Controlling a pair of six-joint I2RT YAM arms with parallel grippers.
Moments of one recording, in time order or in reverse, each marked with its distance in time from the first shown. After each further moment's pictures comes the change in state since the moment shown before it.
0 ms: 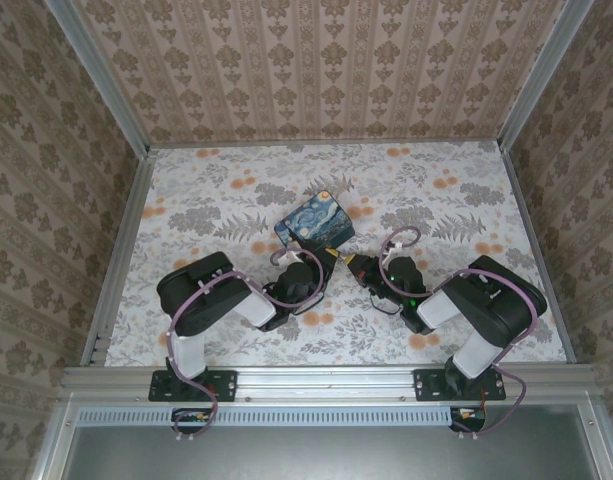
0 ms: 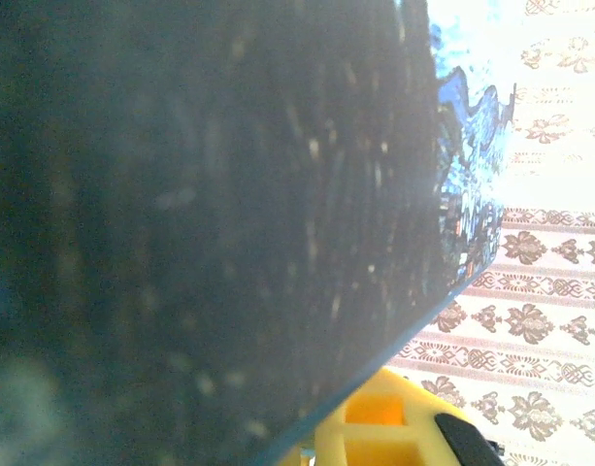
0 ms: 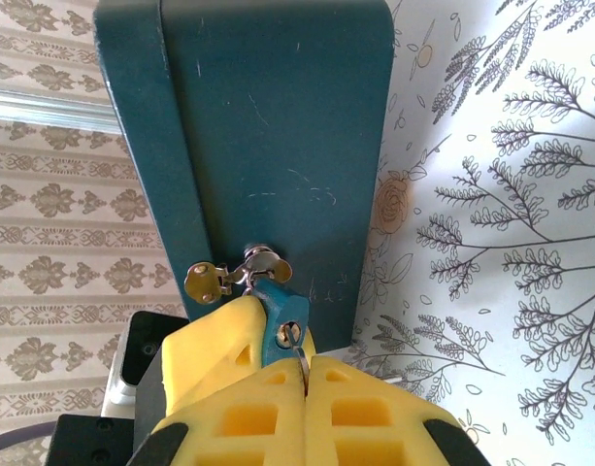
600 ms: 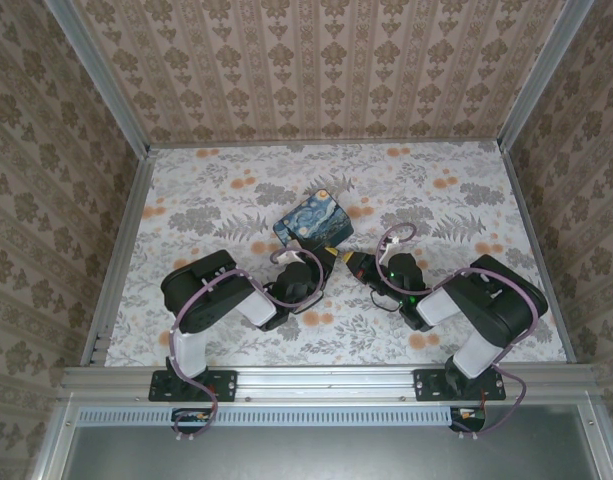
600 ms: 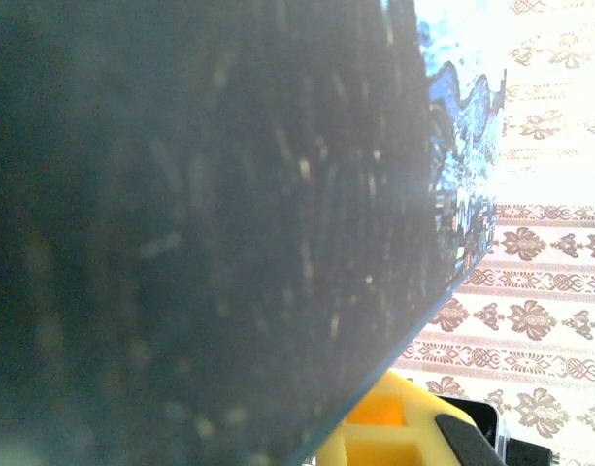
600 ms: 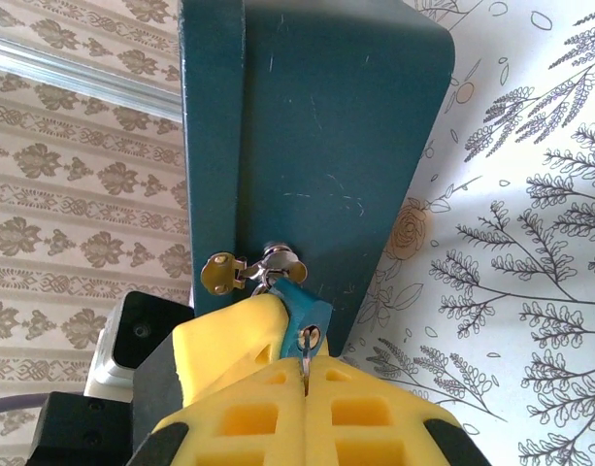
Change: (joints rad) left arm 0.015 0.034 0.000 0.059 0.015 0.050; right arm -0.015 -0.006 0.027 -0.020 -0.023 -0.176
